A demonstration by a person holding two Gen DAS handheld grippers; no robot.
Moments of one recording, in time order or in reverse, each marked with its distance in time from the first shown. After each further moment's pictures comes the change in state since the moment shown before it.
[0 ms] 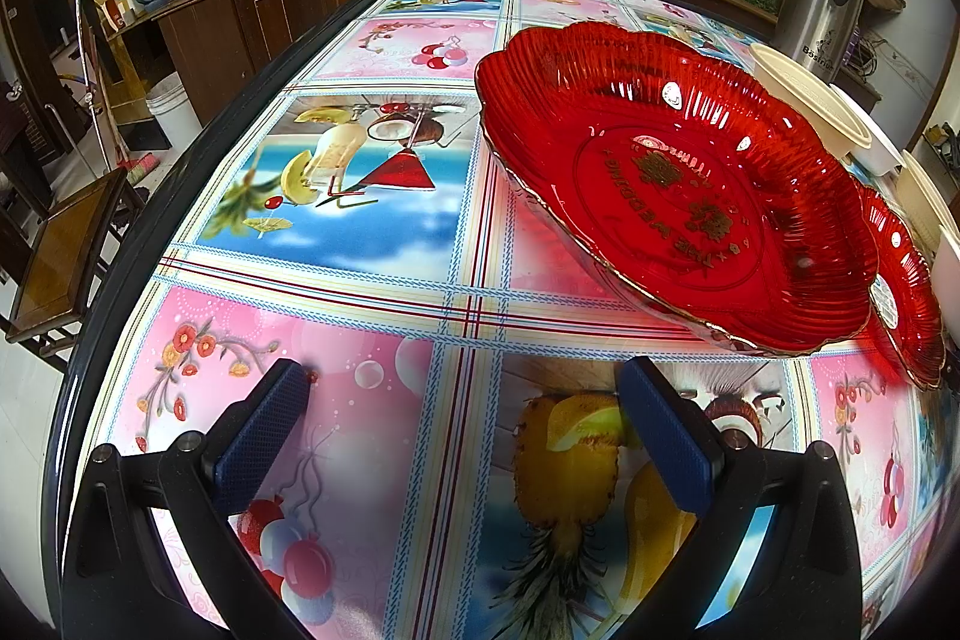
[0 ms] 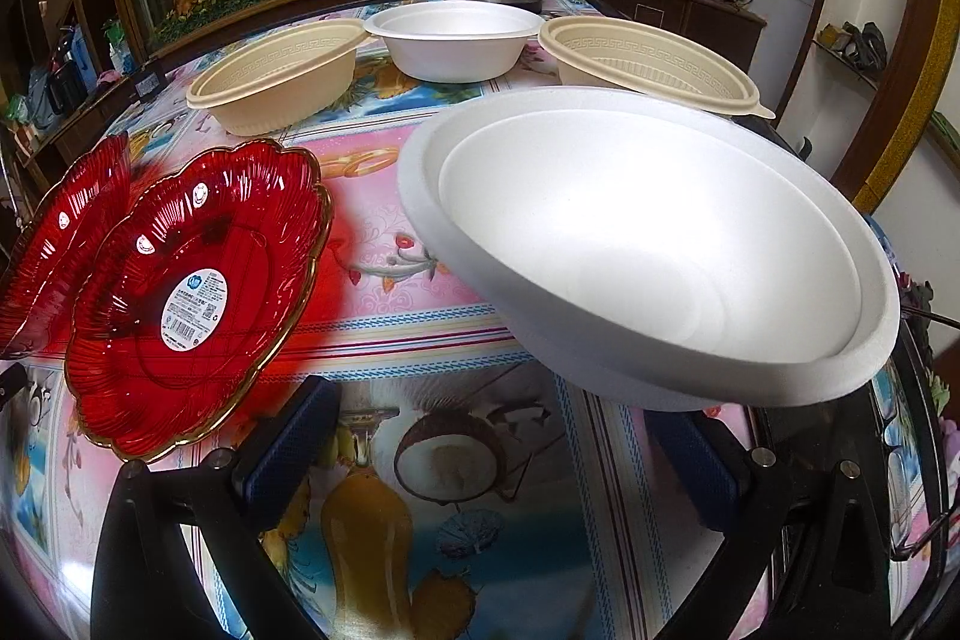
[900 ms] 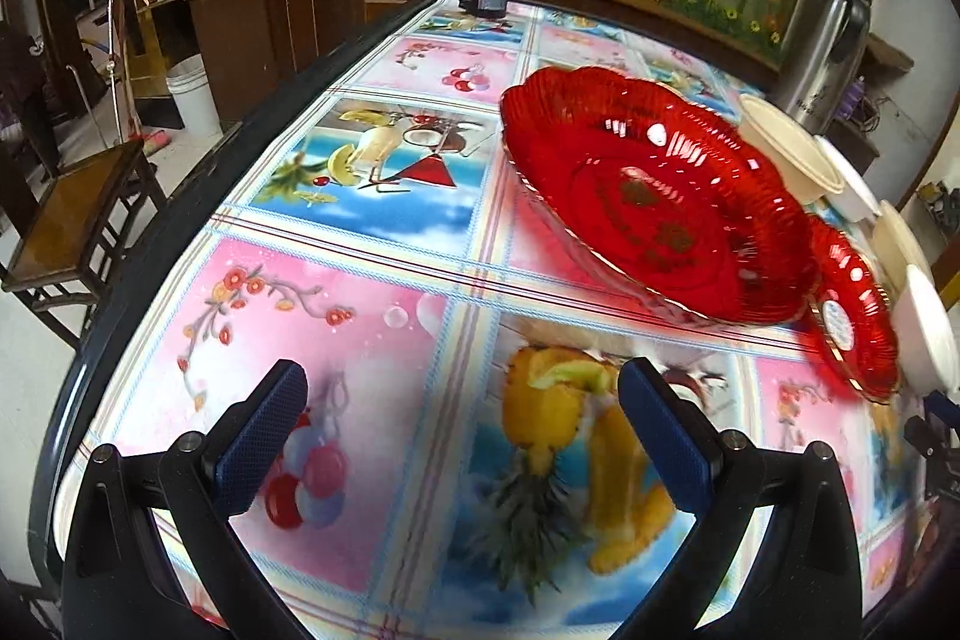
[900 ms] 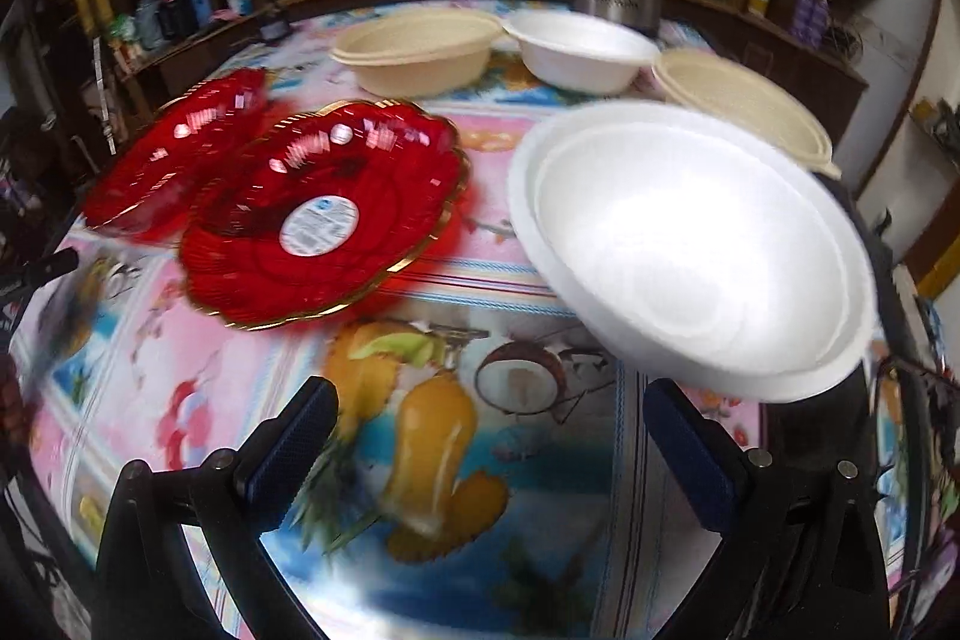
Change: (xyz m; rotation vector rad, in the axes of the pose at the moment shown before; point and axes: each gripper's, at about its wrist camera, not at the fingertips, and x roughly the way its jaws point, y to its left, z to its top) left arm -0.040 0.008 -0.021 -0.116 -0.052 -0.042; right arm -0.042 0.009 -0.019 -0.253 -0.023 0.195
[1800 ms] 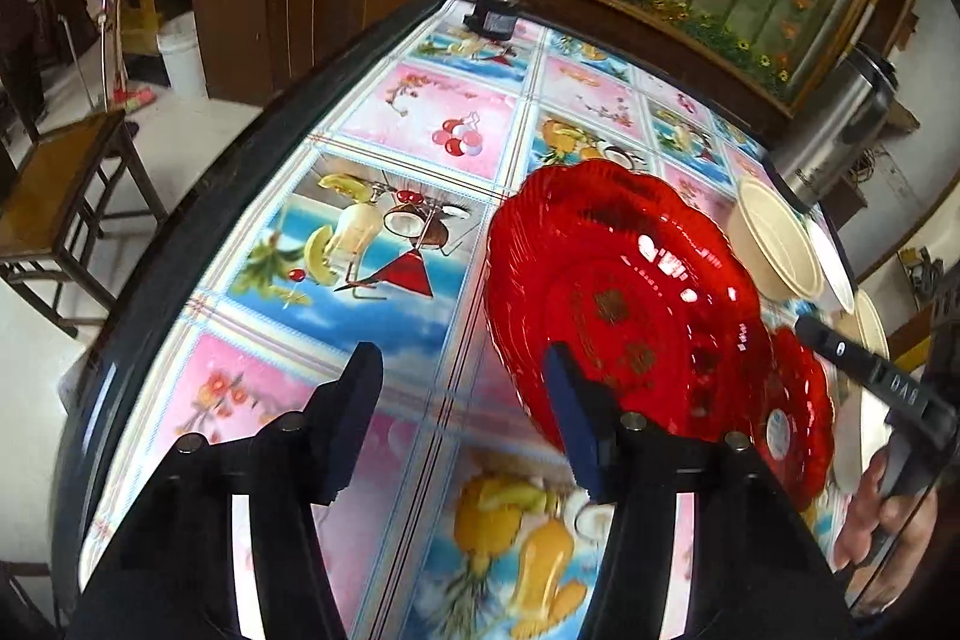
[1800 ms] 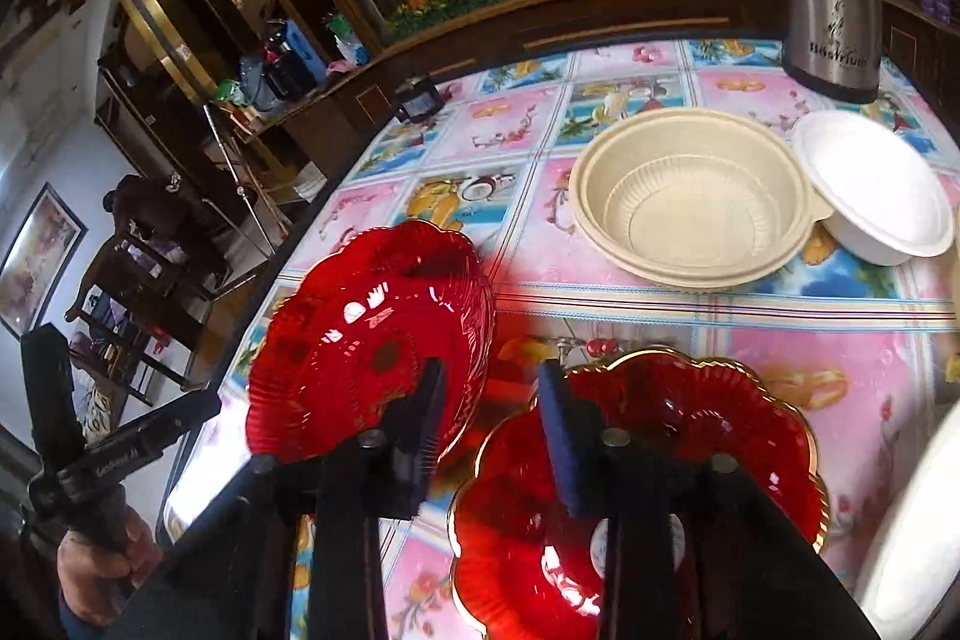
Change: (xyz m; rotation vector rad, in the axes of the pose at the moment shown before) left arm 0.019 0.010 0.082 -0.121 0.073 -0.073; right arm 0.070 0.090 0.158 0.110 0.015 0.421
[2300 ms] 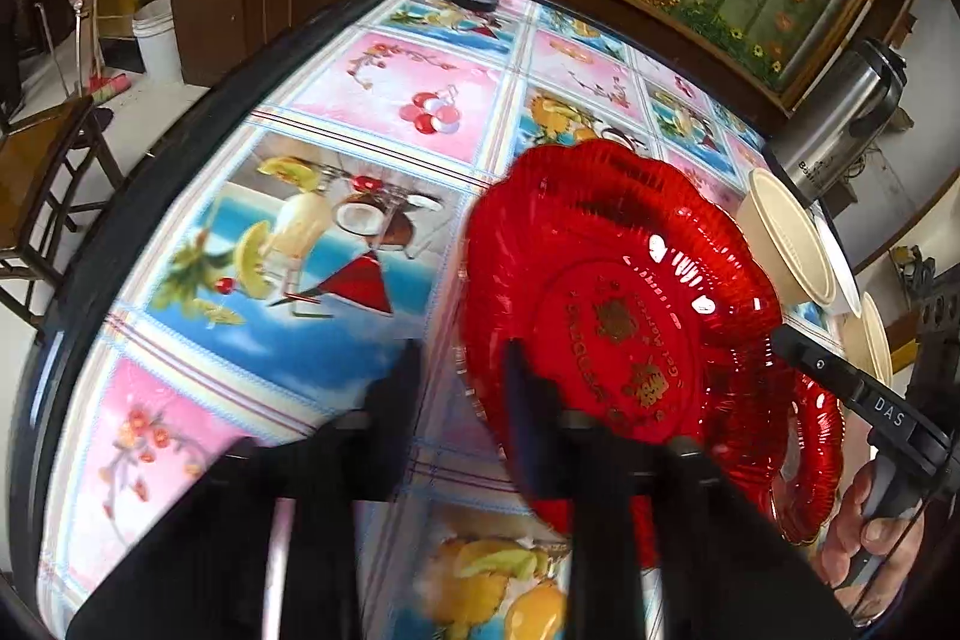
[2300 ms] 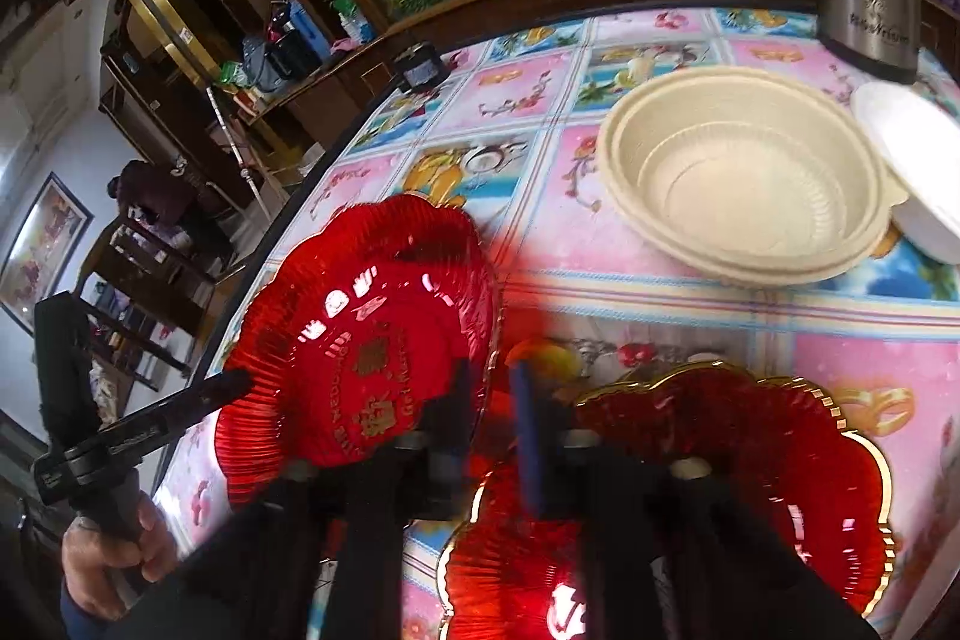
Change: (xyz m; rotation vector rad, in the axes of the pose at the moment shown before) left arm 0.042 -0.010 0.001 0.014 0.035 -0.056; right arm 0.040 -0.003 -0.001 -0.009 0.038 0.042
